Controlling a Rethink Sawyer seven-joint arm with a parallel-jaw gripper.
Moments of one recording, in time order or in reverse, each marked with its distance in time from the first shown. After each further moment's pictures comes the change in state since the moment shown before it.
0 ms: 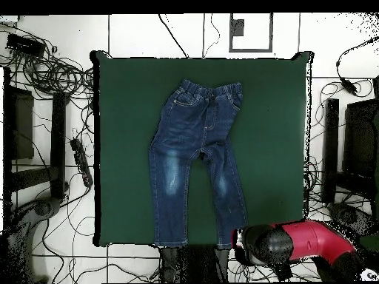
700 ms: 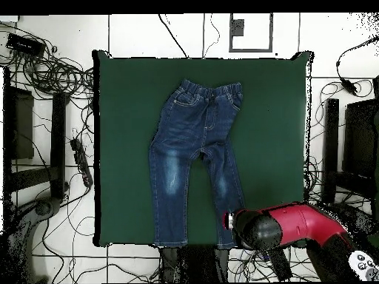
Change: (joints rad) arm 0.066 -0.001 0.056 -0.049 -0.002 -0.066 0.000
